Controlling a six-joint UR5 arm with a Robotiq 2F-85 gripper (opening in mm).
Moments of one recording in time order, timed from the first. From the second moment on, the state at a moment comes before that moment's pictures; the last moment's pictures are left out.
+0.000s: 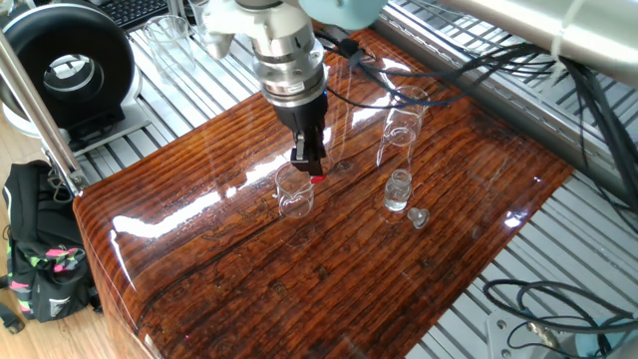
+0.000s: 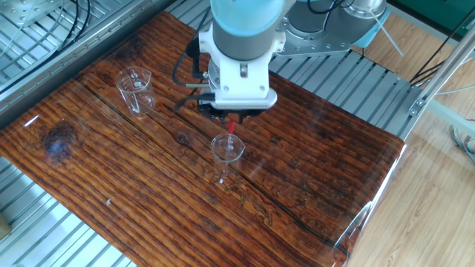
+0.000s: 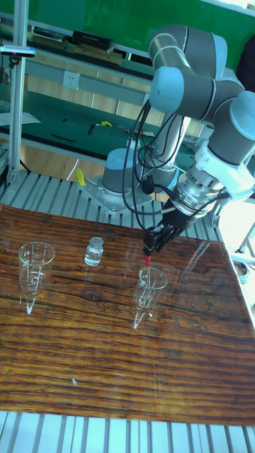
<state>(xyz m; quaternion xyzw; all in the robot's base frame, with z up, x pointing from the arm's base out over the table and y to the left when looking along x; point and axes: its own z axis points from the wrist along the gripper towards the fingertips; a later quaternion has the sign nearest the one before) 0.474 0.086 0.134 0.33 -0.94 0.05 0.08</state>
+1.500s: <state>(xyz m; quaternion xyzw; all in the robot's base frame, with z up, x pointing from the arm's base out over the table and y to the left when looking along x) 0.465 0.084 0.111 0.30 -0.95 0.02 0.05</state>
